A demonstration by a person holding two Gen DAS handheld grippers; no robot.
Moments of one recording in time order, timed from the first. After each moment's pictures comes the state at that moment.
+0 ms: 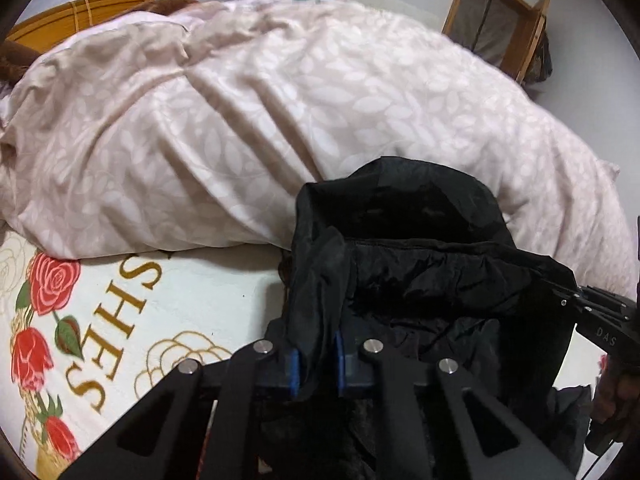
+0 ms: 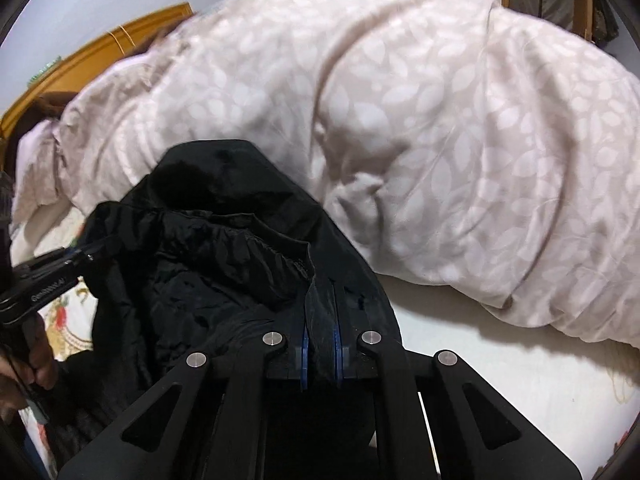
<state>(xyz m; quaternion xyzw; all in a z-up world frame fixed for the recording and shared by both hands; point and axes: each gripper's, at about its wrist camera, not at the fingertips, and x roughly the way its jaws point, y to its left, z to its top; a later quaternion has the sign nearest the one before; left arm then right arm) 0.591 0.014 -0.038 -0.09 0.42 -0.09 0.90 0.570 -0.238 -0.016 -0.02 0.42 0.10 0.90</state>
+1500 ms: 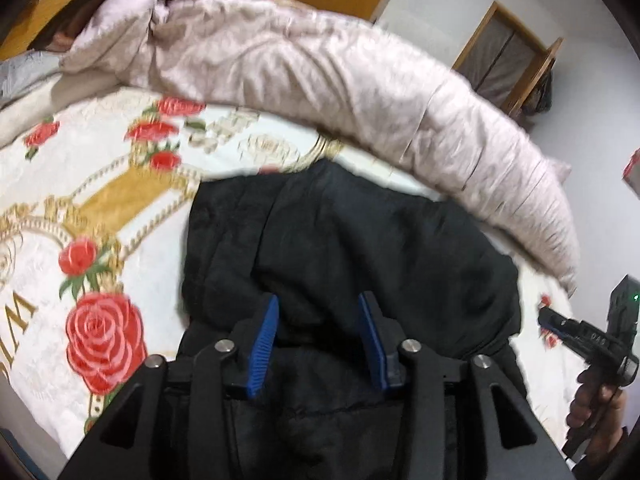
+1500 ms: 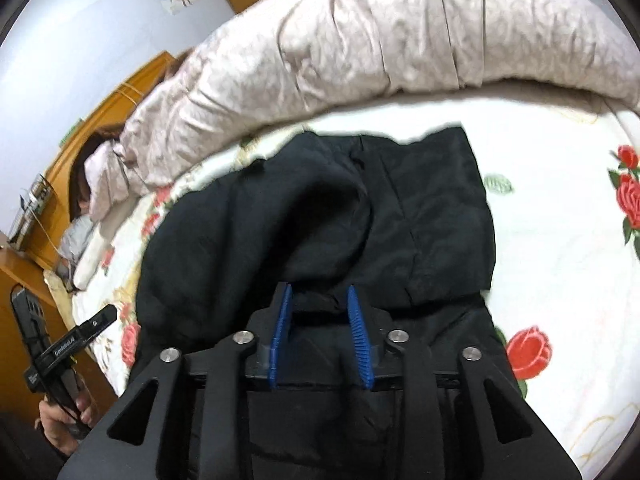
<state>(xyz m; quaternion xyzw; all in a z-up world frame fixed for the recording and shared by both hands) 0.257 0.070 -0.003 -0.18 0.42 -0.07 0.89 0.256 -0.296 -0.010 0.17 0.43 0.09 0.88</state>
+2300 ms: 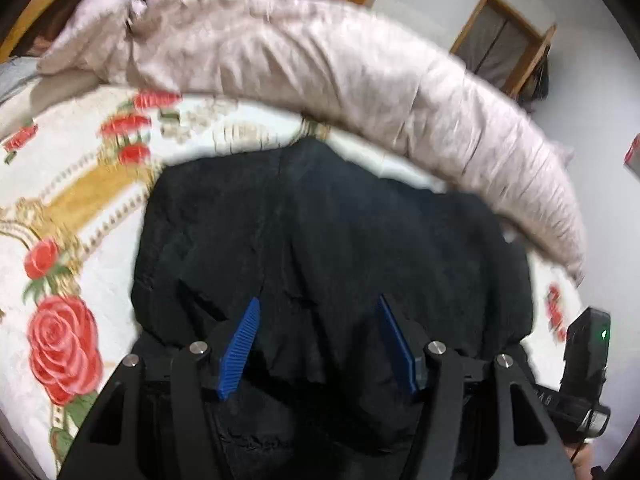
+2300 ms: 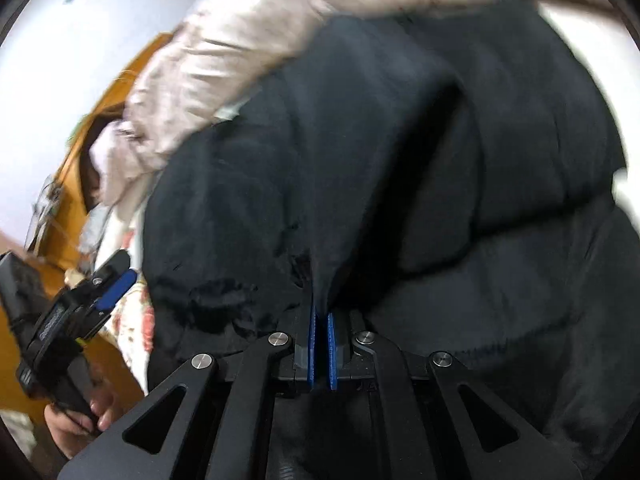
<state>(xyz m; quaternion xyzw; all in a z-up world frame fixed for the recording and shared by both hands) 0.277 0.031 -0.055 -0.15 0.45 -0.08 0.88 0.262 -0.238 -0.125 0.25 0.51 0.11 0.82</state>
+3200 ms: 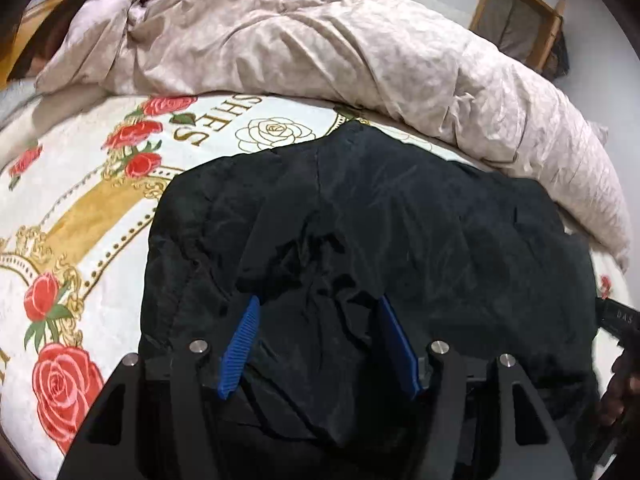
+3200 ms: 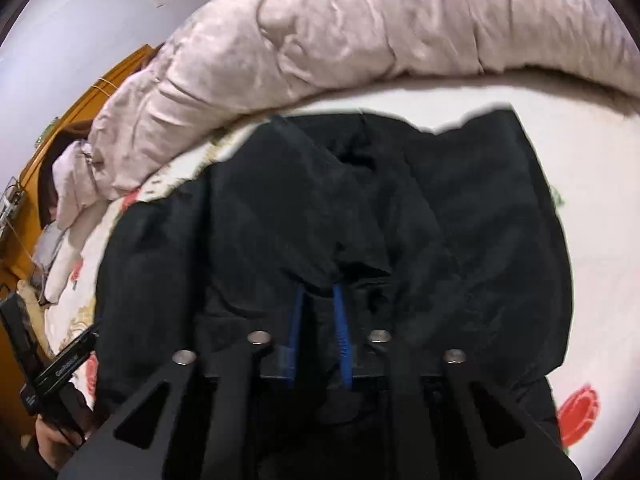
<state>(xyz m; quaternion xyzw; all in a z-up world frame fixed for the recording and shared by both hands) 0.317 0.038 -0.087 -0.09 0.44 -0.03 0.89 0.325 -0.276 -0.090 0.15 0.45 0.05 0.88</state>
